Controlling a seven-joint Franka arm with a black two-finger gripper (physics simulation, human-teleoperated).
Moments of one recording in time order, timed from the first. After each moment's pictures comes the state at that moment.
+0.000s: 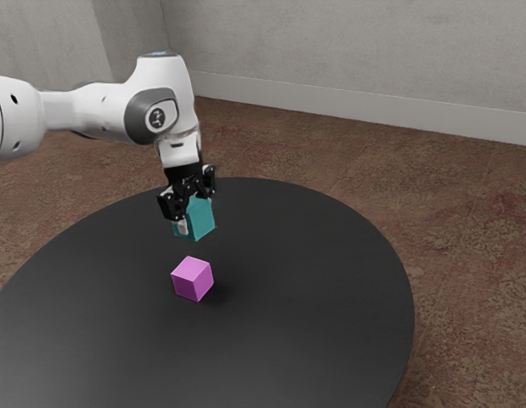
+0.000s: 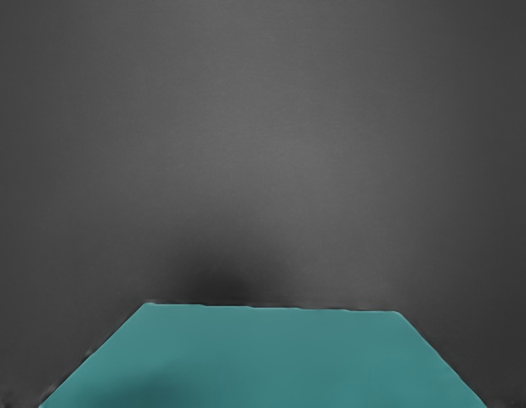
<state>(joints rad) 0.15 0.23 -0.19 -1.77 -0.03 1.91 1.62</state>
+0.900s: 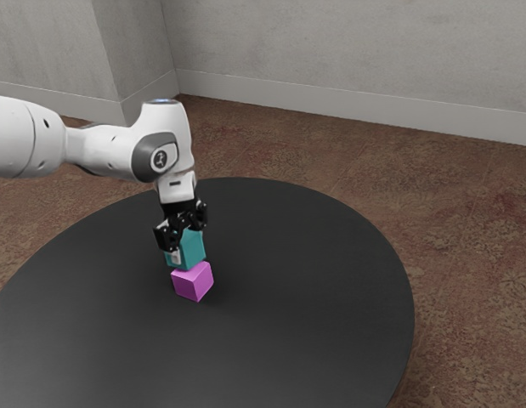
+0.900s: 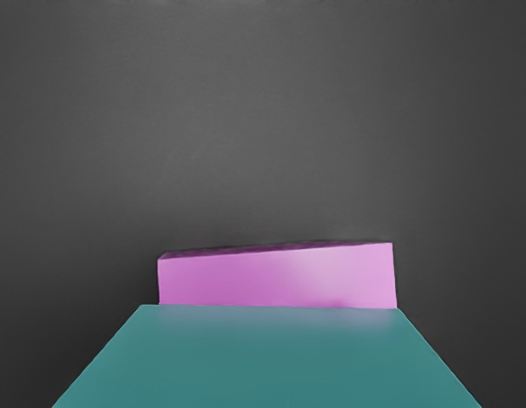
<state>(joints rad) 0.20 0.38 -0.19 -1.81 0.02 2.03 1.65</state>
